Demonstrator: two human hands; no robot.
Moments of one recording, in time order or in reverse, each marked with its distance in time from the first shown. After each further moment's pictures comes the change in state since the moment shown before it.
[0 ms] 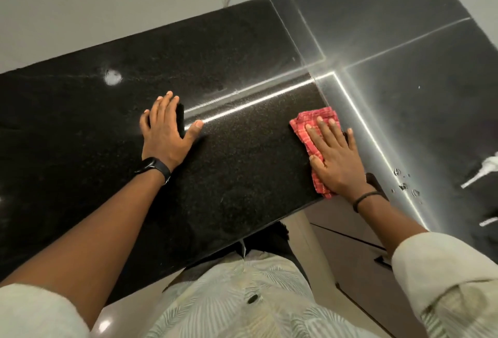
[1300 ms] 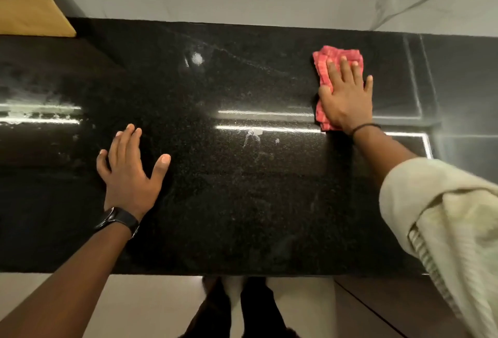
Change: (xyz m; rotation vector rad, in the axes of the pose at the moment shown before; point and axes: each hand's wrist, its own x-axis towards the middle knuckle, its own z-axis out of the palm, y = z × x) left_hand -0.178 -0.171 -0.066 0.014 0.264 -0.492; right_hand 0.246 -0.213 -0.036 0.064 0.056 -0.146
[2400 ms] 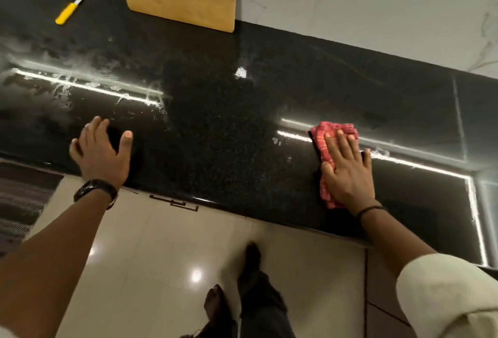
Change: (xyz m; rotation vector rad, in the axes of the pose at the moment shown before) left_hand -0.050 -0.327 -0.142 -0.005 0.265 -0.315; right_hand -0.231 -0.229 0.077 -0.136 -0.063 -0.220
